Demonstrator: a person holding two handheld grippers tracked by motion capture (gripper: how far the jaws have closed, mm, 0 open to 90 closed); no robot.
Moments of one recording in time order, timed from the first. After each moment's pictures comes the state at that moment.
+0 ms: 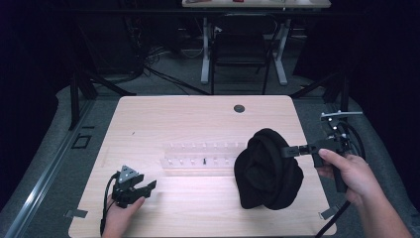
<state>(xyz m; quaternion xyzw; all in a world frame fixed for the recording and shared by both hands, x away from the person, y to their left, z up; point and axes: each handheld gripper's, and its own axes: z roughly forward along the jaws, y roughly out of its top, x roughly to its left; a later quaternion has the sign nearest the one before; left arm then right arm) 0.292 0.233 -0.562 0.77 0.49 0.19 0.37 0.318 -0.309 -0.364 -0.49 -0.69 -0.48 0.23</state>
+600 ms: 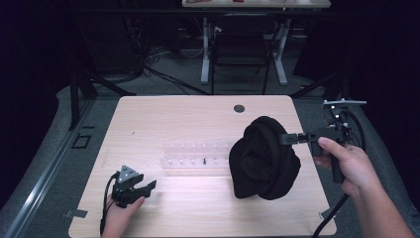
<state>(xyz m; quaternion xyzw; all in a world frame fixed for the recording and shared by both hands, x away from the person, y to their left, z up) 0.293 0.233 -0.562 0.77 0.48 0.19 0.37 0.324 -0.300 -0.338 -0.48 -0.68 -0.51 0.21</state>
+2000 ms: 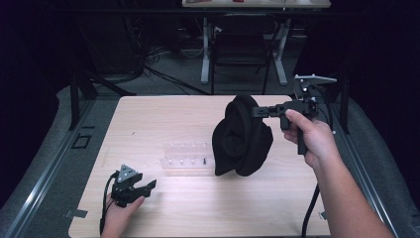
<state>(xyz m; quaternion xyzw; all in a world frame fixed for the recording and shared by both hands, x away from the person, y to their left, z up) 0.294 0.234 -0.561 0.76 0.49 0.19 0.38 0.374 -0.242 -0.317 -0.49 -0.66 -0.54 0.20</state>
